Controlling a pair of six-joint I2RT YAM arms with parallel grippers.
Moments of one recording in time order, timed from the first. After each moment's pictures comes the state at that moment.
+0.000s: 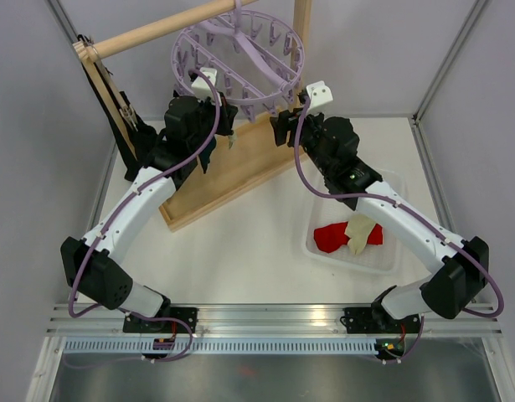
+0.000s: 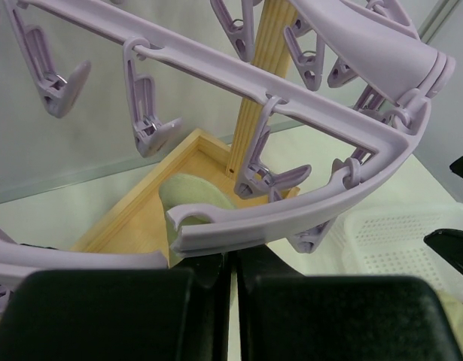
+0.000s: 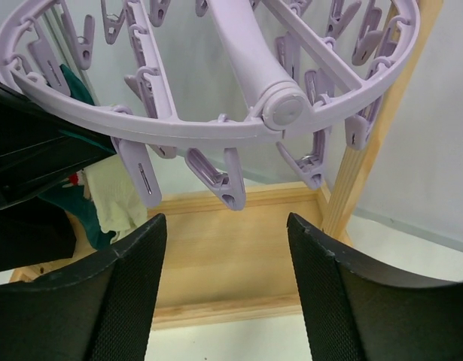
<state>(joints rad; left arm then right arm) -0.46 1.47 1.46 -0.05 -0.01 -0.15 0.64 1.43 1.33 0.17 0.19 0.02</state>
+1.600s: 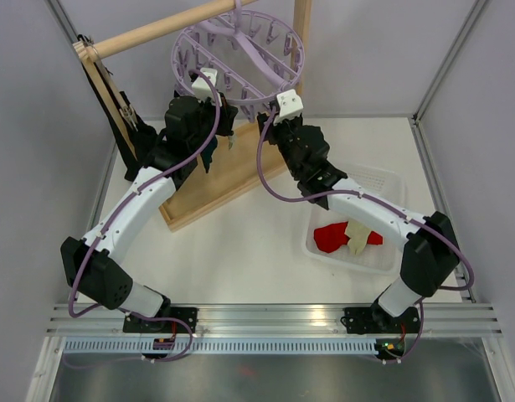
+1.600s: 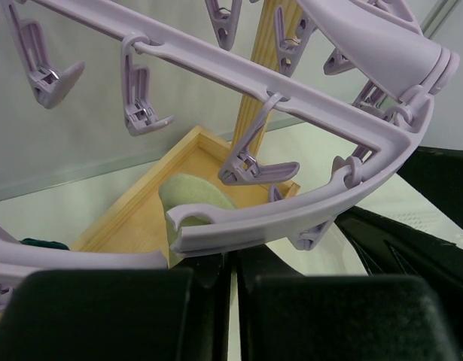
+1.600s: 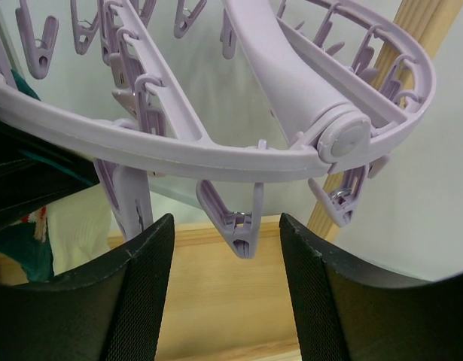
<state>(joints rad) -0.46 1.47 1.46 -0.06 -0.01 -0.15 0.73 1.61 1.32 0.48 0.37 -0.19</state>
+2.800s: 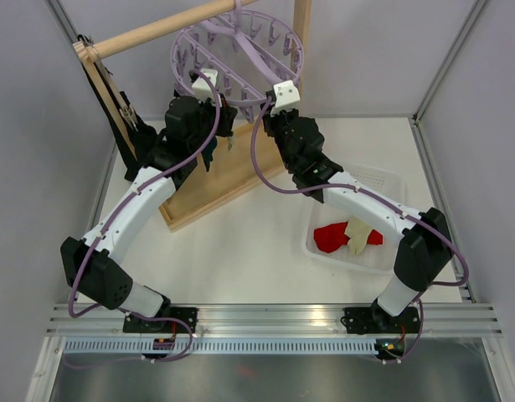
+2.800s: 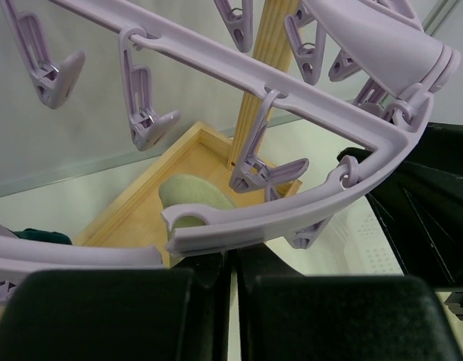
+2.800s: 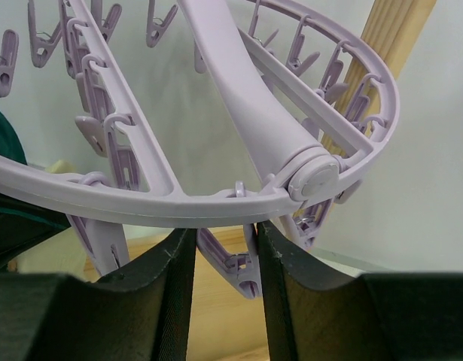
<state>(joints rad) -0.46 1.47 1.46 -0.07 -0.01 -0.15 0.74 1.67 1.44 0.43 0.46 -0.22</state>
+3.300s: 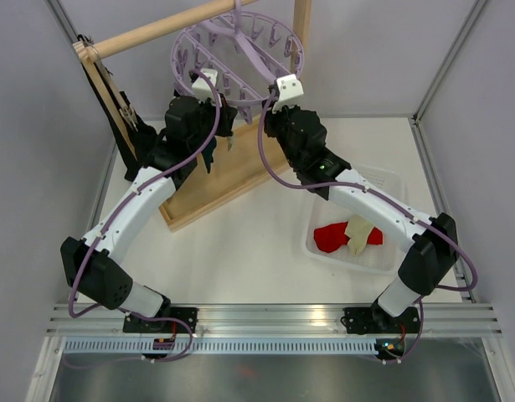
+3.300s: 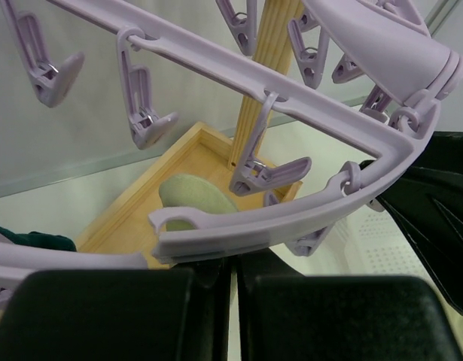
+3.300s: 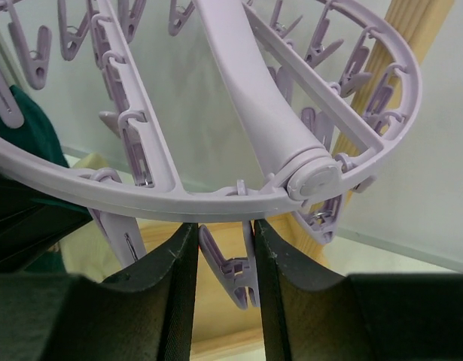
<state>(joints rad) -0.46 1.47 1.46 -0.07 -0.01 -0.15 0.74 1.63 1.50 0.24 0.44 -0.11</state>
